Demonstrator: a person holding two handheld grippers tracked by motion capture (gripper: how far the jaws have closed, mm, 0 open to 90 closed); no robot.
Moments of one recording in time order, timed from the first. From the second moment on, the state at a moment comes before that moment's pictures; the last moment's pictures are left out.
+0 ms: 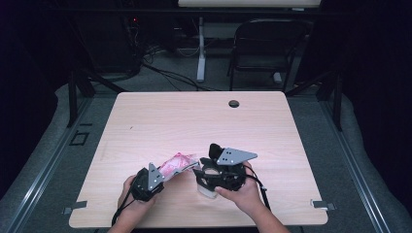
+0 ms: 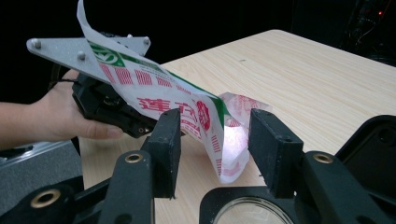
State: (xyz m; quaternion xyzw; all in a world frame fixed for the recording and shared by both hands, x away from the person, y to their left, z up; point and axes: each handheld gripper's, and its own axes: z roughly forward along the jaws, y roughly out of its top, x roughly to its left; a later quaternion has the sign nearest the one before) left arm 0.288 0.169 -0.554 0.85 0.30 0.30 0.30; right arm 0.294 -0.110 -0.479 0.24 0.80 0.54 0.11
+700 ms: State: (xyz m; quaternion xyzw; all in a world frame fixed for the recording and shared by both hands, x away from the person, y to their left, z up) left arm 0.285 0.164 -0.549 0.85 0.29 0.33 0.28; right arm 0.290 -0.118 -0.469 0.23 0.80 0.55 0.12
